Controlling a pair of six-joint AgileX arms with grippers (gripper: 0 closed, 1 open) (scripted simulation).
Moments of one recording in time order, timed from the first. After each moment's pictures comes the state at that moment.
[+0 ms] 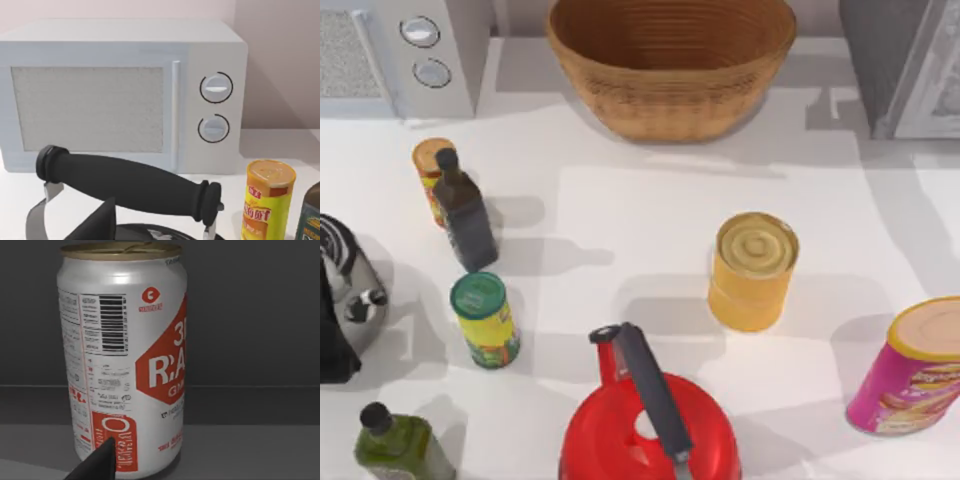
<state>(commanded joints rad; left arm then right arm) 0.00 0.00 0.00 0.00 0.00 0.00 0.20 1.34 1.76 -0.41 0.21 0.02</state>
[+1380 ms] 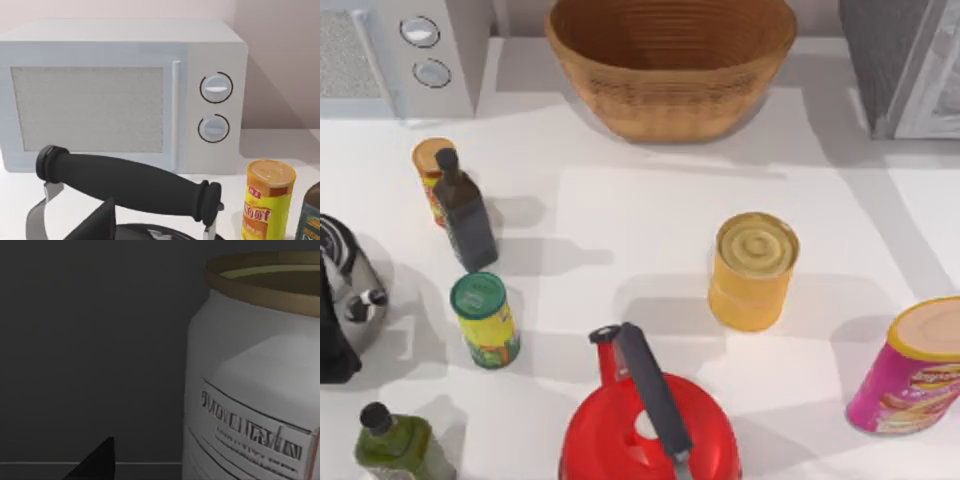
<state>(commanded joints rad) 0.00 0.00 0.00 0.00 0.00 0.00 0.27 1.75 2.13 -0.38 0.30 0.01</state>
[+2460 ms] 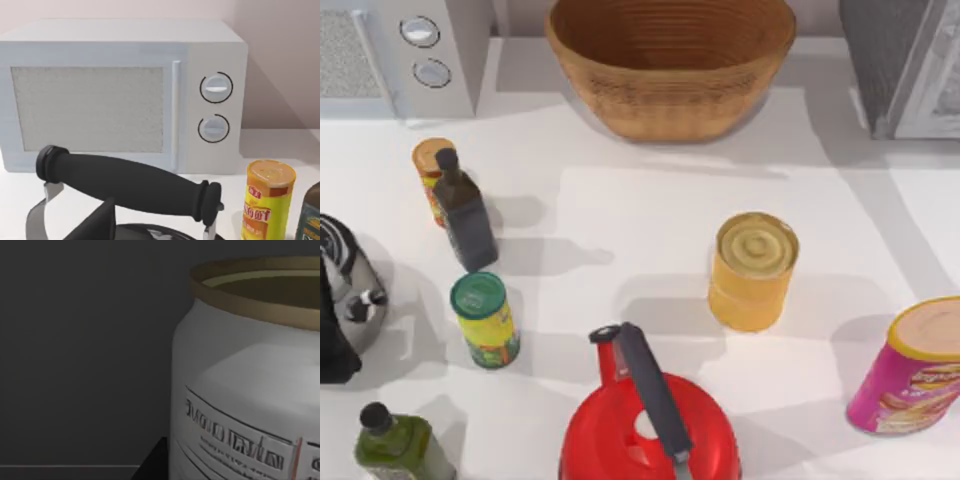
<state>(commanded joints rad) 0.00 0.00 0.00 0.00 0.00 0.00 0.27 1.75 2.13 -0.38 0.30 0.01</state>
